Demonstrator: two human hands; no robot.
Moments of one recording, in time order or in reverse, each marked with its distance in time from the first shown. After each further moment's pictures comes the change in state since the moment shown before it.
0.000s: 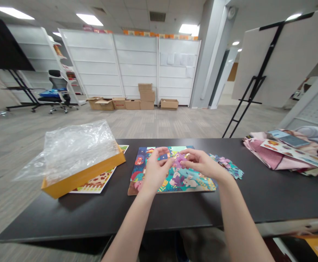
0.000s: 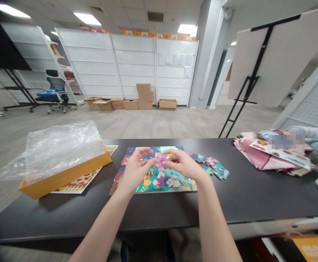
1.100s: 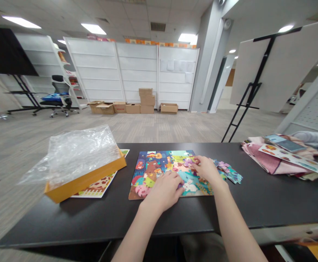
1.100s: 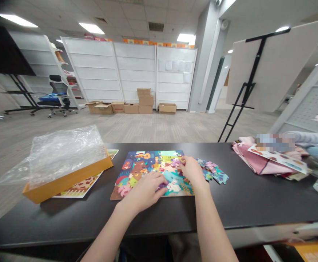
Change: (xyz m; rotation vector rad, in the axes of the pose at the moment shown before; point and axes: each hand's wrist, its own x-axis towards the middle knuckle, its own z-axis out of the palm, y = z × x) left_hand -0.027 -0.005 0.001 1.078 -0.588 0.386; right_hand 0.010 0.077 -0.019 -0.827 0.412 0.326
